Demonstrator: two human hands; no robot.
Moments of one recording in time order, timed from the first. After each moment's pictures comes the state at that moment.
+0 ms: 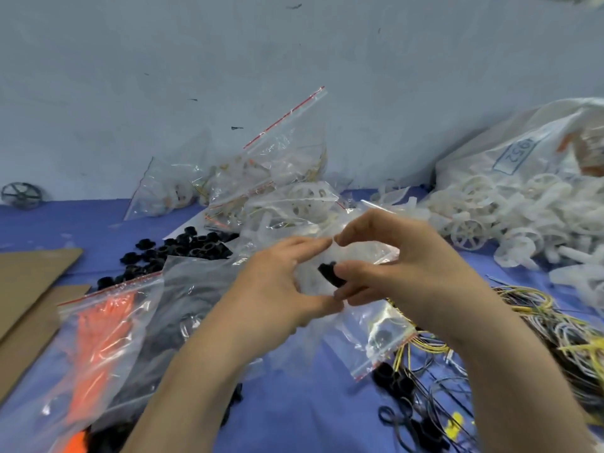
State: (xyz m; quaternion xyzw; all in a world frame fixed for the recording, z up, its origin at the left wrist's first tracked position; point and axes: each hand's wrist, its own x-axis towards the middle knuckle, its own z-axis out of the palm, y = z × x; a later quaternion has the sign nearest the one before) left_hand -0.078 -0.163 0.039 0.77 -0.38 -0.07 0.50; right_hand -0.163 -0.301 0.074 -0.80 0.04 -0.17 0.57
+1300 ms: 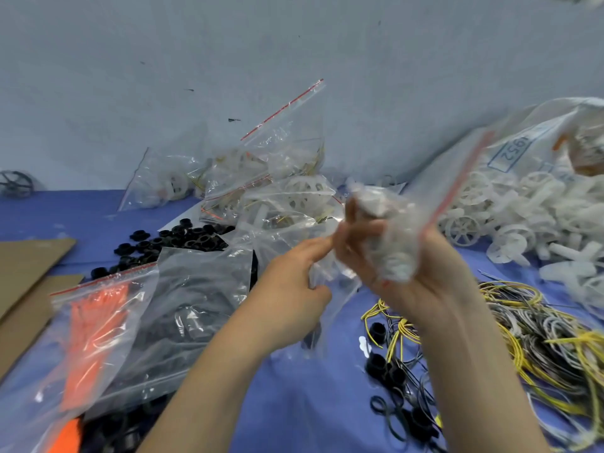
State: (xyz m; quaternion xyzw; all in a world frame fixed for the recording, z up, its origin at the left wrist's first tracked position) left_hand -0.083 -0.182 0.026 0.78 -0.37 -0.07 0.49; right_hand -0.145 -0.310 0.069 -0.25 -0.04 -0.02 0.97
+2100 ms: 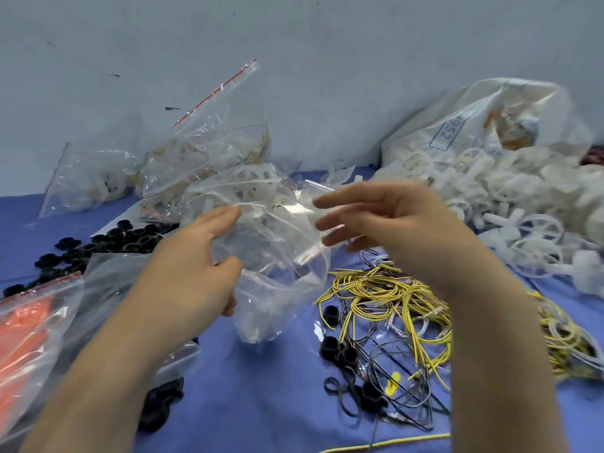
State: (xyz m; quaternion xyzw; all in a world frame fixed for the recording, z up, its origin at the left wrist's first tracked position) left_hand -0.086 -0.167 0.047 0.84 -0.27 0.01 0.46; right_hand -0.181 -0.356 0.072 -0.81 0.04 -0.22 0.54
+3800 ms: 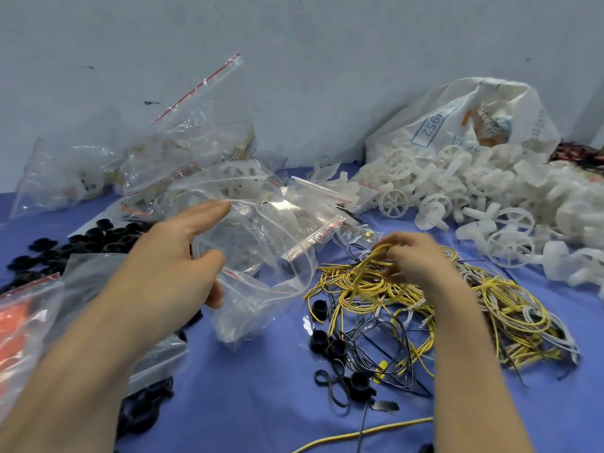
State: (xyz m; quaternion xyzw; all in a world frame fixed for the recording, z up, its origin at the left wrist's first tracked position) left_hand -0.079 -0.161 0.045 0.82 -0.29 -0.03 0.50; right_hand -0.175 -0.441 -0.007 -0.77 0.37 -0.19 0.49
